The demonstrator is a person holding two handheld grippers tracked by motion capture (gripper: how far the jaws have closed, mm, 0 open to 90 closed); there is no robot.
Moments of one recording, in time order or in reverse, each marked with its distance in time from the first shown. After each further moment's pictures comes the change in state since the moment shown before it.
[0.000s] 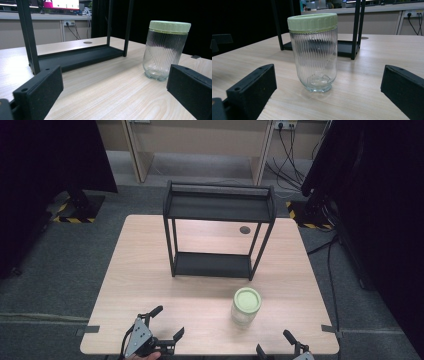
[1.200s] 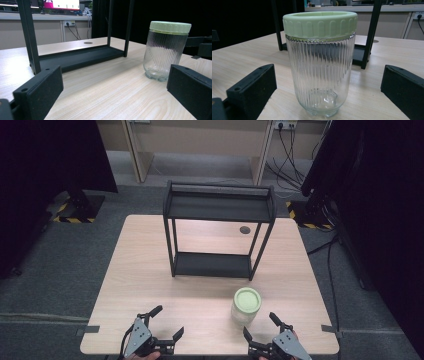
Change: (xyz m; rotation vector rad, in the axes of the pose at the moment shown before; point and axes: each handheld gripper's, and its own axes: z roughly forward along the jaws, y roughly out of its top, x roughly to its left) left arm 0.001 0.001 -0.001 -0.004 0.002 0.001; right arm 0.005 0.009 0.059 0.029 0.028 -0.051
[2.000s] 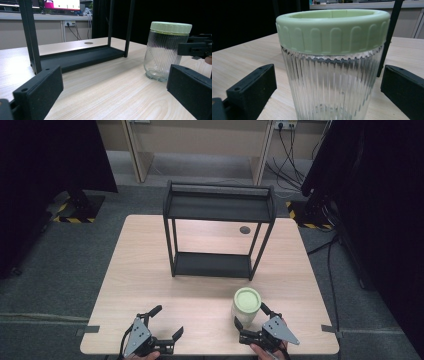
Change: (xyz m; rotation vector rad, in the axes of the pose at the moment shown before) left arm 0.001 0.000 -0.001 -0.002 0.002 -0.002; right arm 0.002 0.007 0.039 0.019 0.043 0.009
